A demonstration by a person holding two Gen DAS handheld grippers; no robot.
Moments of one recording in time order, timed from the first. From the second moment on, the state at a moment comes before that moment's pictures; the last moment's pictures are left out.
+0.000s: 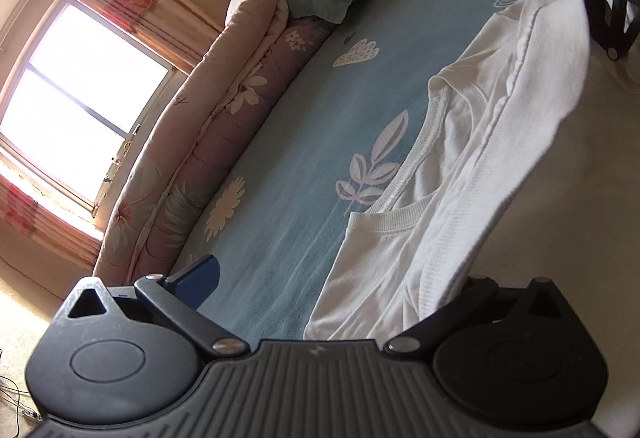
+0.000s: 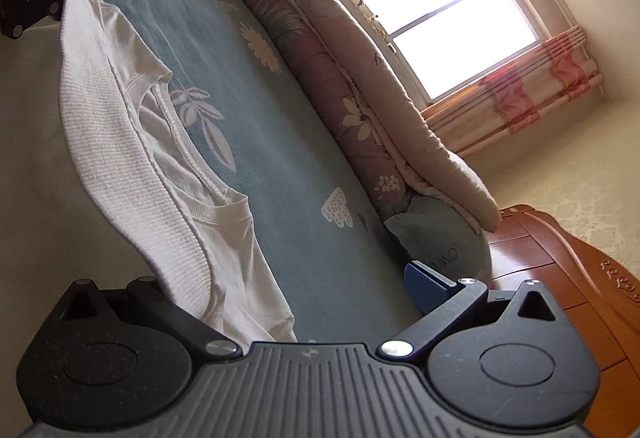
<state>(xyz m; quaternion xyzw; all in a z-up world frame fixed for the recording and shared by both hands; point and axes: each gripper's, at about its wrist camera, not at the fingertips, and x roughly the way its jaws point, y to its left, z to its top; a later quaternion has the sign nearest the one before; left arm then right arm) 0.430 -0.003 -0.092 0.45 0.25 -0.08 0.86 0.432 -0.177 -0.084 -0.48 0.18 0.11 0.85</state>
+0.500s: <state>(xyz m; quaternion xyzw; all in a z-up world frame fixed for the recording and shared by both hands) 0.448 0.049 -0.068 0.27 0.36 -0.25 0.86 0.486 -0.243 -0.058 -0.18 0.36 0.32 0.86</state>
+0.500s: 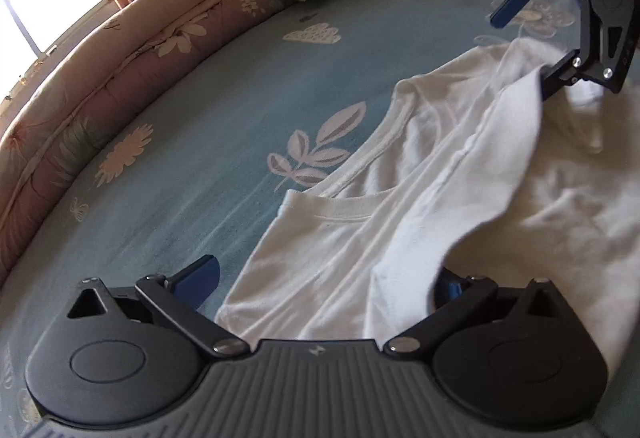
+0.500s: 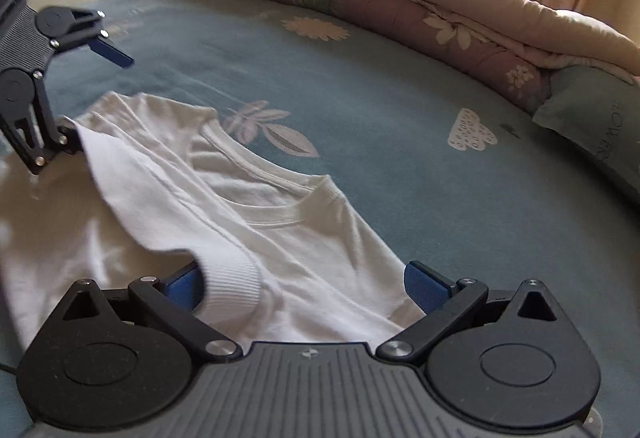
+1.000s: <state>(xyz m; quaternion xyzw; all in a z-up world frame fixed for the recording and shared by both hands) 0.403 0.044 -0.089 0.32 0.37 -0.24 0.84 0.428 -0.238 -0.075 -0.31 0.35 0.34 0.82</state>
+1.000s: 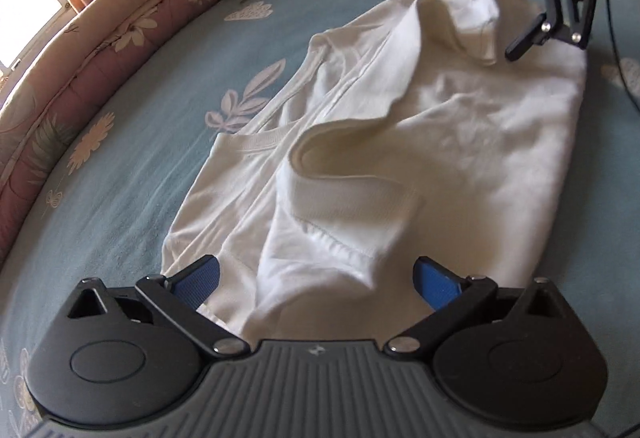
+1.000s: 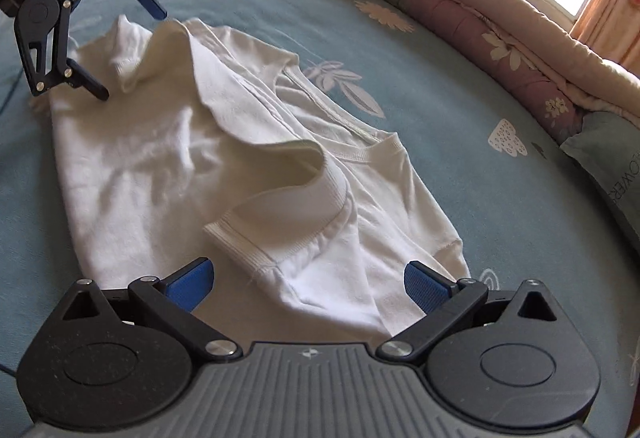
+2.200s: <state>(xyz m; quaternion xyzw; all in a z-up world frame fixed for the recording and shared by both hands) 0.498 0.075 -0.122 -0.02 0.39 -0.21 0.90 0.498 -0.247 -0.108 -0.03 0.37 0.34 0.86</state>
